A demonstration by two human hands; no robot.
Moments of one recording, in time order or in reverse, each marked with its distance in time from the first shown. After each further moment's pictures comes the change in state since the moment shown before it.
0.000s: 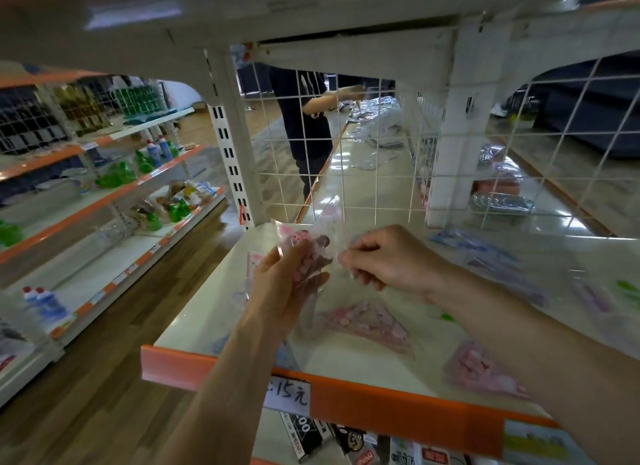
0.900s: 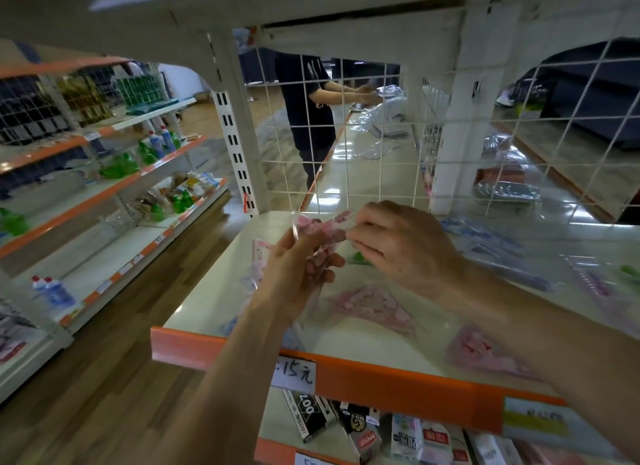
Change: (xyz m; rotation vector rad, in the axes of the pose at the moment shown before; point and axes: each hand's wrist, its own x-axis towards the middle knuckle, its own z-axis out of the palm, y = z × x) left_hand -0.007 0.000 0.004 0.105 -0.114 0.022; right_hand 0.004 0.024 -0.004 -0.944 0.363 -0.887
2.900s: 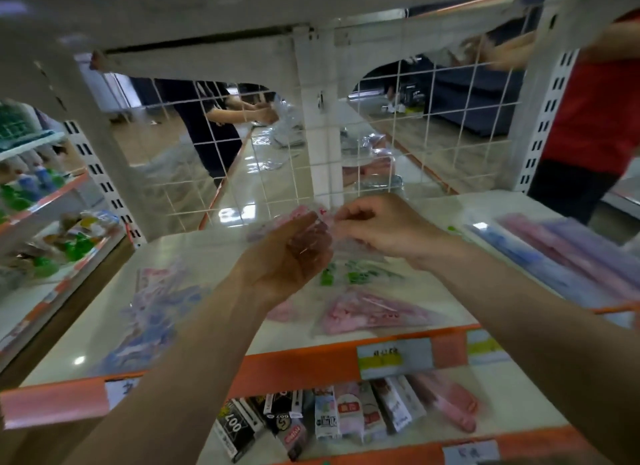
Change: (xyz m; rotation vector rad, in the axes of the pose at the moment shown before) left_hand 0.001 -0.020 0.122 -0.383 -0.344 -0.549; right_hand -0.076 0.035 -0.102 0.809 -0.105 1.061
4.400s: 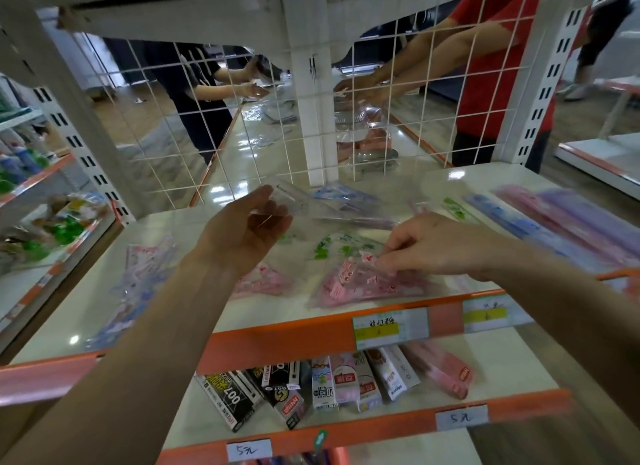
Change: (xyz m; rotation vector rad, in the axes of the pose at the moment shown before) left_hand 0.000 0.020 -0.027 0.110 0.336 0.269; right_hand -0.050 0.028 -0.026 -0.314 -0.213 0.226
